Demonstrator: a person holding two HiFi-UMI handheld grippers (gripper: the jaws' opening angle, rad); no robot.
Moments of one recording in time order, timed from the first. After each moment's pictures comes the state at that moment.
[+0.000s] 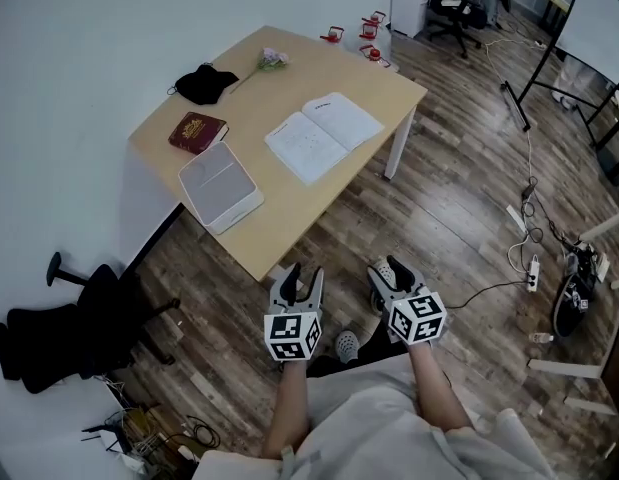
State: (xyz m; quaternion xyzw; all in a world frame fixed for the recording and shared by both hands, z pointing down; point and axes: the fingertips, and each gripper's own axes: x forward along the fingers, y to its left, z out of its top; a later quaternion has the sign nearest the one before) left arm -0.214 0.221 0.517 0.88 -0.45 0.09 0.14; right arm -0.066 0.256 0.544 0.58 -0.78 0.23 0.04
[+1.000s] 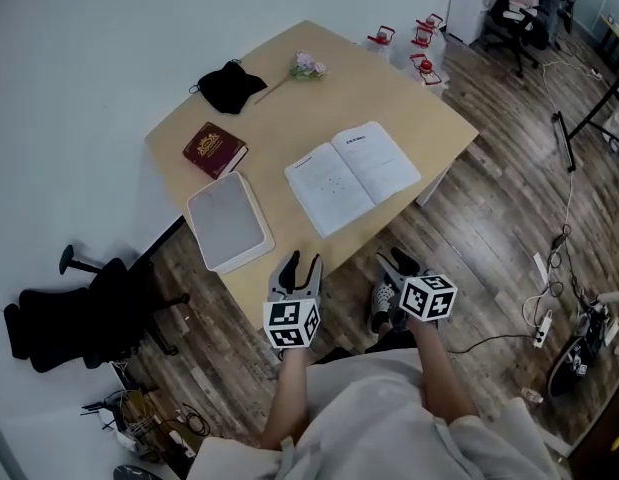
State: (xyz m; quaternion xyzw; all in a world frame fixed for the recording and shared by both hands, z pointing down) left arm -0.180 -0.004 0.520 0.82 -0.53 0.11 0.15; right arm -0.008 0.005 0.578 0.48 -0.79 0.37 0.01
